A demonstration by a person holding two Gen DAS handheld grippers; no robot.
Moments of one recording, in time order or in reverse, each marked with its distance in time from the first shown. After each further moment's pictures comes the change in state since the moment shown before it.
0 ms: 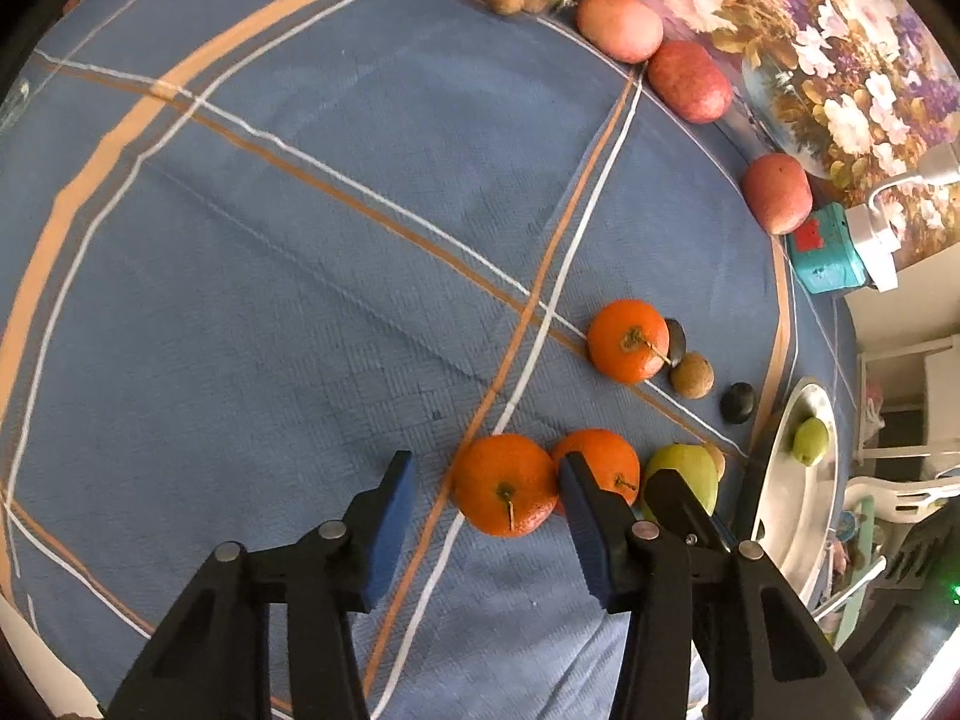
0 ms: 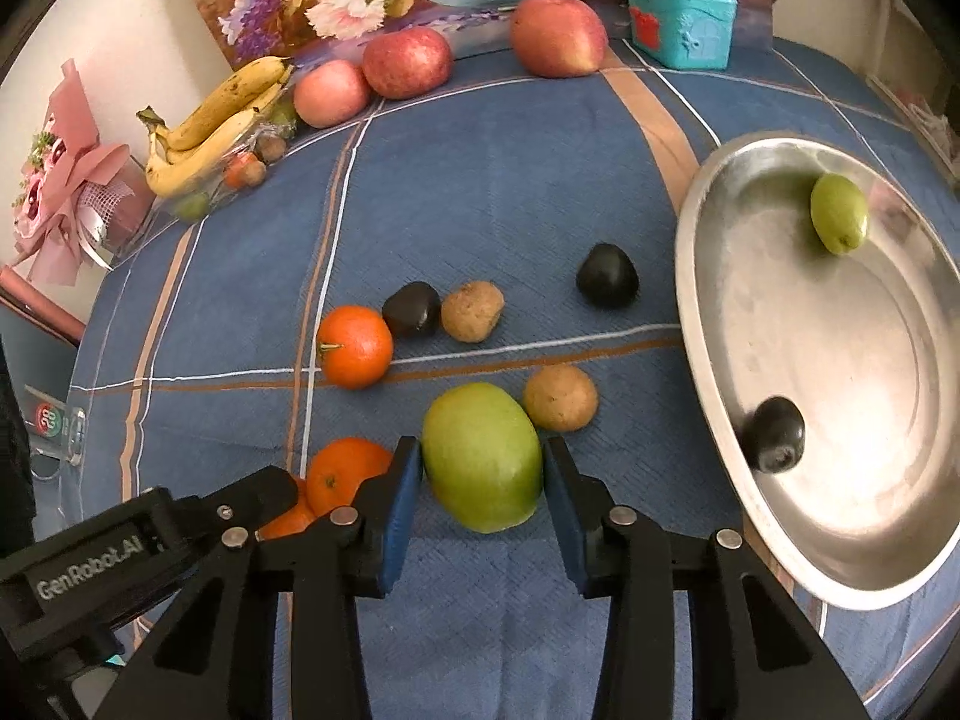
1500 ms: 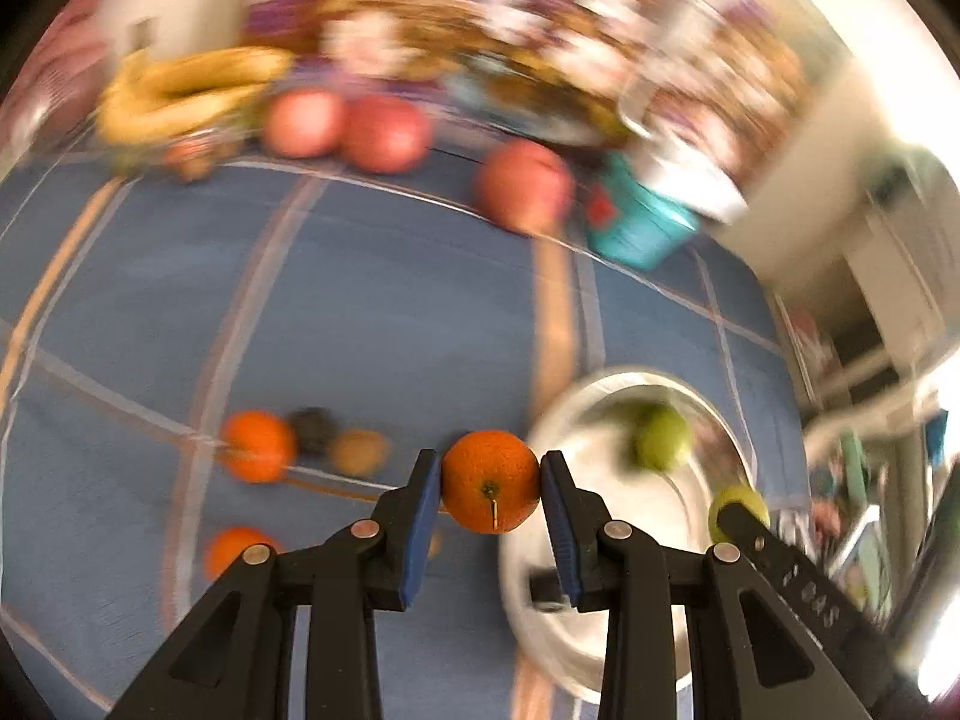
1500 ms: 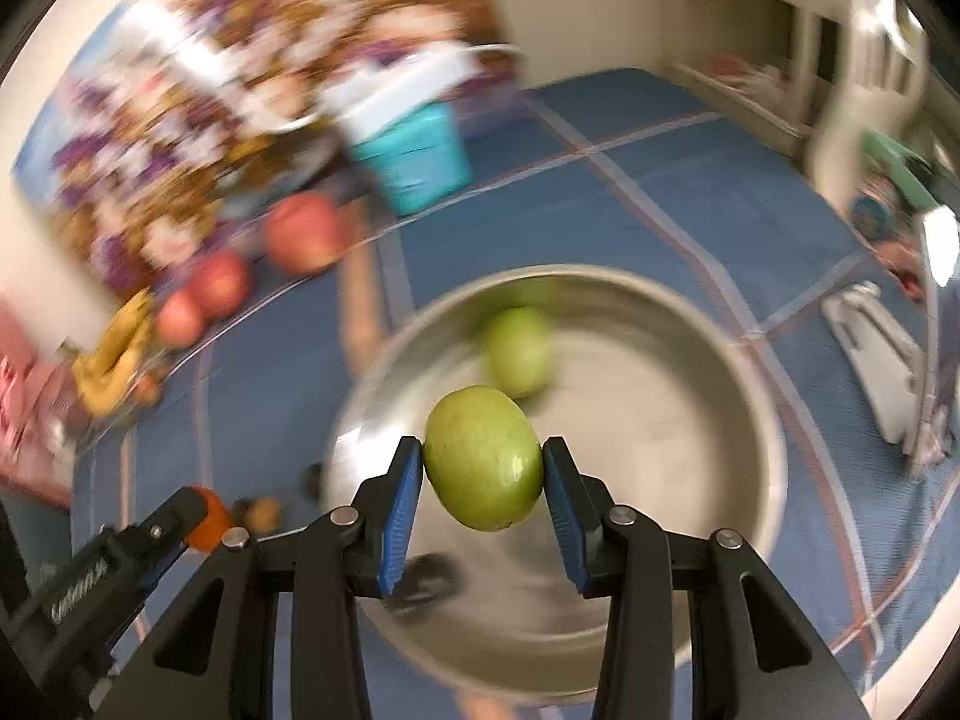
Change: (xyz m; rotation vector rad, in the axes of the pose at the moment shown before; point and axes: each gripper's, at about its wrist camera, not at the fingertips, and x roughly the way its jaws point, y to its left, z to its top) left arm -0.003 -0.178 -0.032 0.395 -0.196 -0.070; right arm -0.098 -0.156 0.046 0.334 -0.188 -0.138
